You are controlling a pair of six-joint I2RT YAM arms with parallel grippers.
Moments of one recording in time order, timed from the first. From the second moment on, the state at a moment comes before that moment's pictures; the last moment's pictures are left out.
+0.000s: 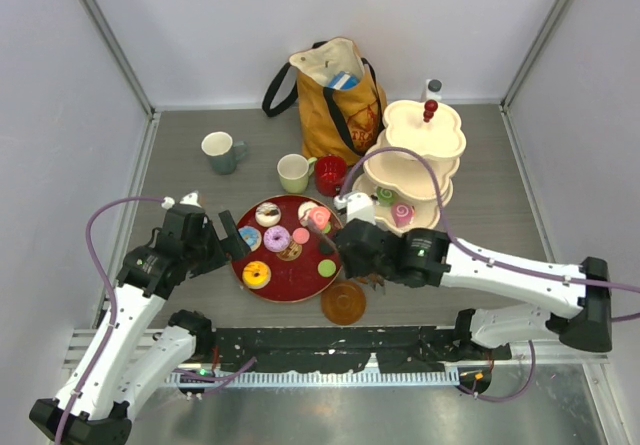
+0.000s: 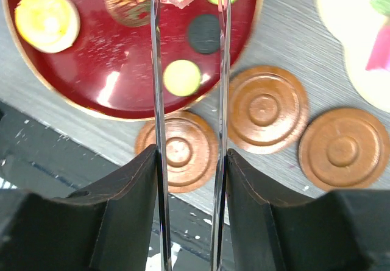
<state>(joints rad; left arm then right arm) -0.34 0.70 0.82 -1.00 -0.03 -0.68 1.25 1.26 1.13 -0.79 0.44 0.59</state>
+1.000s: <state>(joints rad) -0.34 0.70 0.82 -1.00 -0.02 -0.68 0.66 0.90 0.81 -0.90 0.45 0.68</state>
